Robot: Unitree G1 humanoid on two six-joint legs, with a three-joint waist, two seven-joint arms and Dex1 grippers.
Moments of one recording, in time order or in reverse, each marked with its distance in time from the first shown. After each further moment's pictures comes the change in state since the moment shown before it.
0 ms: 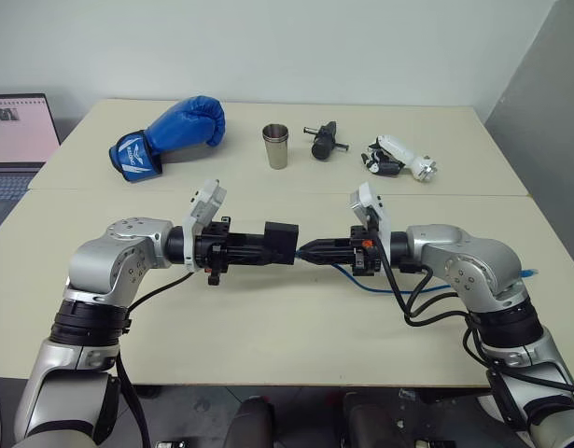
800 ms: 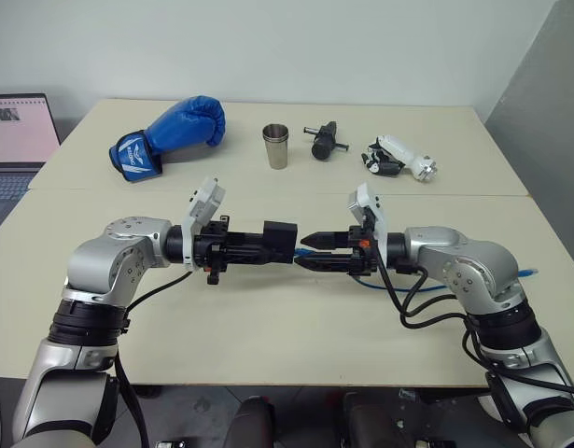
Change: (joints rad) left arm 0.000 0.008 -0.002 0.000 0.001 -0.015 -0.002; right arm 0.009 0.007 0.004 -0.002 0.031 -0.002 -0.060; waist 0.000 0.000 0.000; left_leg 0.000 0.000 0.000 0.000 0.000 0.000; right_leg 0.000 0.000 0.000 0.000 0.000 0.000
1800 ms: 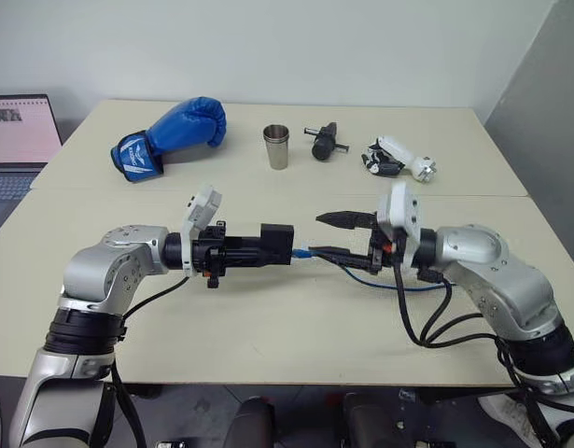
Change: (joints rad) left arm 0.031 0.003 0.014 -0.015 -0.013 0.010 0.037; right arm 0.090 -0.154 0.013 -0.198 -0.083 -0.303 -0.080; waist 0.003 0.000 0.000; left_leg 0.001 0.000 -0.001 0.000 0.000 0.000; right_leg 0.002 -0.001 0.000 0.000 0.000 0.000
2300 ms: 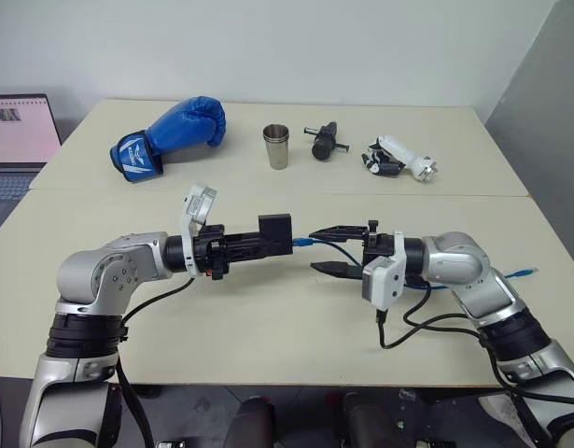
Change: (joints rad) left arm 0.031 -0.041 0.093 -0.031 -0.142 0.214 0.178; right arm 0.027 0.003 0.111 0.337 -0.677 -1.182 0.101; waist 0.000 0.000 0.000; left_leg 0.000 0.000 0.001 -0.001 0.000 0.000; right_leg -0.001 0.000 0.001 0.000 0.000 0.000
